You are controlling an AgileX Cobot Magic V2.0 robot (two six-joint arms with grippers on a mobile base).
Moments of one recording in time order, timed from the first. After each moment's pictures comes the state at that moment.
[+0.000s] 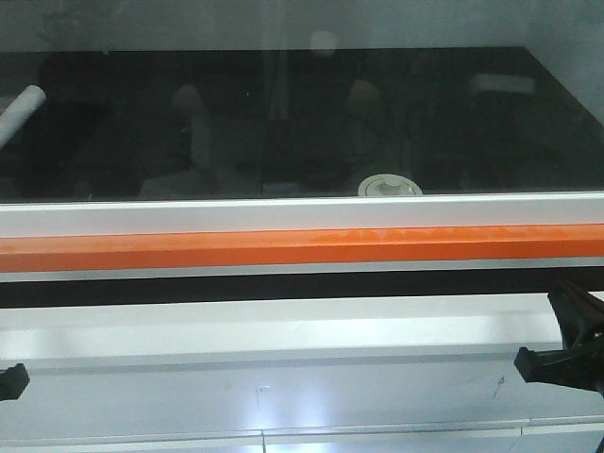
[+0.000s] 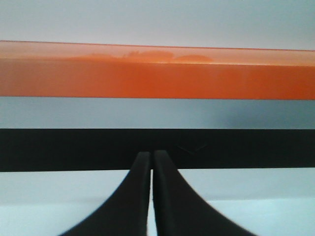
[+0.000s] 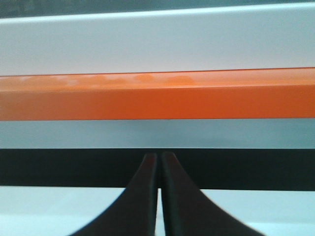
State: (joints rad) left arm 0.01 0.80 -0.09 0.11 -0.33 -0.21; right arm 0.17 0.91 -0.12 0.14 -0.54 -0.04
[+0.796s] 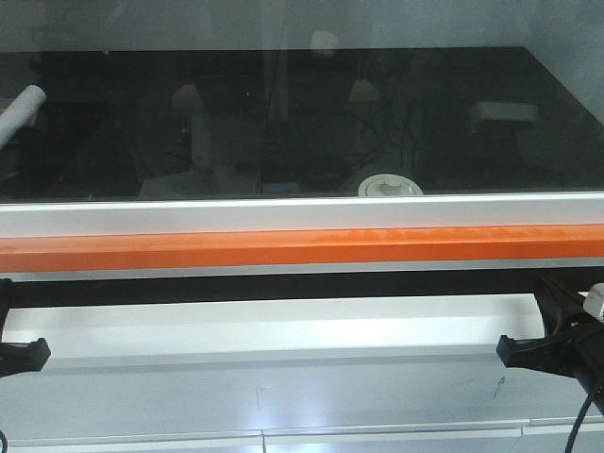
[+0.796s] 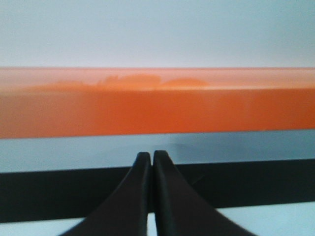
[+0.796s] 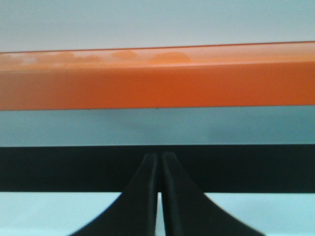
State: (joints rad) left arm 0.01 1.07 -0.09 0.11 -0.71 -0.17; right arm 0.17 1.15 -0.12 0.14 -0.76 -0.04
